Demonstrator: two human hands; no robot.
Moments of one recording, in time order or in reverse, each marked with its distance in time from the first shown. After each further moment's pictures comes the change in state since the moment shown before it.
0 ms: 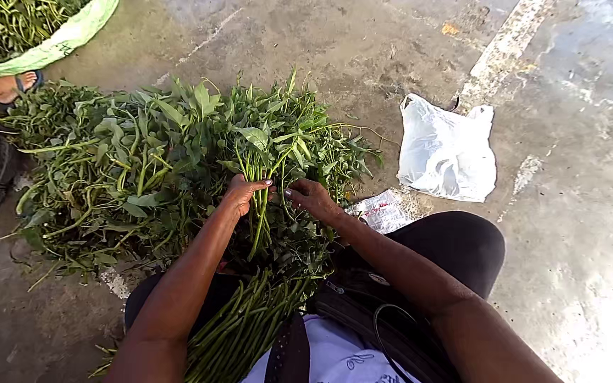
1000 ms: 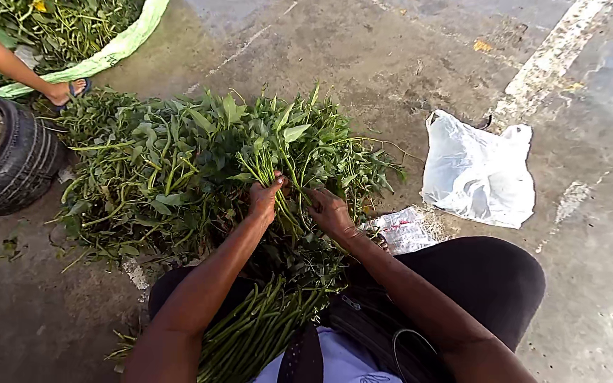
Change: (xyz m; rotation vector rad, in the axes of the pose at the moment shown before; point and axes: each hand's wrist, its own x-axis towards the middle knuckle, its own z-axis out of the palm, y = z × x) left_hand 0.005 -0.017 0.010 -0.278 0.134 0.286; right_hand -0.010 -0.009 0.019 -0.411 0.266 -0.294
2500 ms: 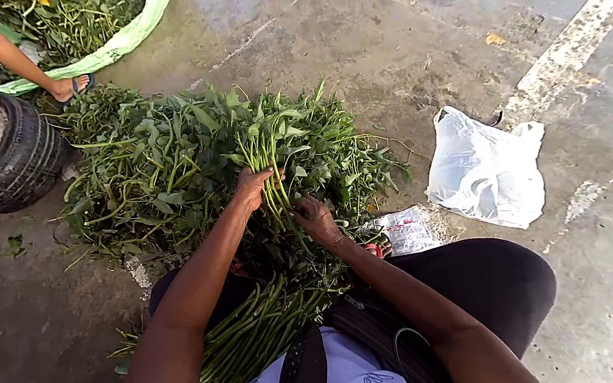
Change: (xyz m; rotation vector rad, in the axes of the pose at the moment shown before) left_hand 0.026 0.035 -0.020 0.087 -0.091 -0.083; right_hand -0.001 -0.004 0.035 0.209 -0.088 -0.022
